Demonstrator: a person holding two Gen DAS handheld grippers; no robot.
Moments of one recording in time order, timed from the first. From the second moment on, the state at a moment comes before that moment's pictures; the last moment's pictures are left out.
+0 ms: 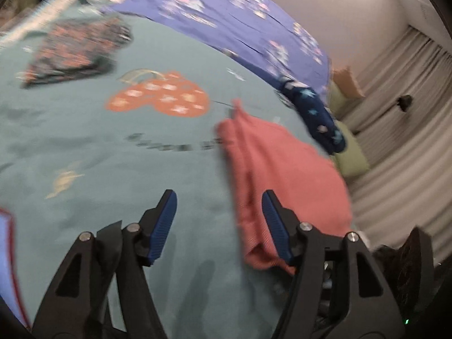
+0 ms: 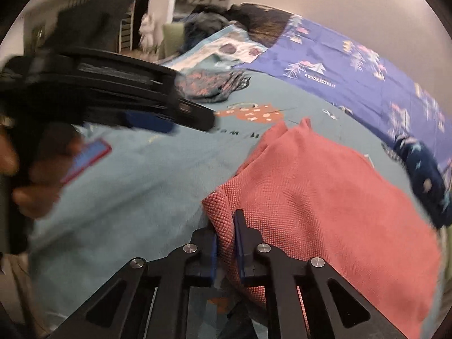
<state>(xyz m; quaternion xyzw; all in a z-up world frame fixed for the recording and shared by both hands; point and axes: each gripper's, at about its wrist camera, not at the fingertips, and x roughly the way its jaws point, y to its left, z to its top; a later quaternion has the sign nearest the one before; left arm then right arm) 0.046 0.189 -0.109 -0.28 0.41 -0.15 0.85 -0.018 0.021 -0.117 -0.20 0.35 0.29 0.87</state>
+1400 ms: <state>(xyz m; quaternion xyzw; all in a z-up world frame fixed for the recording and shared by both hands) 0.164 0.022 -0.019 -0.13 0.45 -0.18 0.87 -0.013 -0.130 -0.047 -0.02 0.30 0.25 0.92</state>
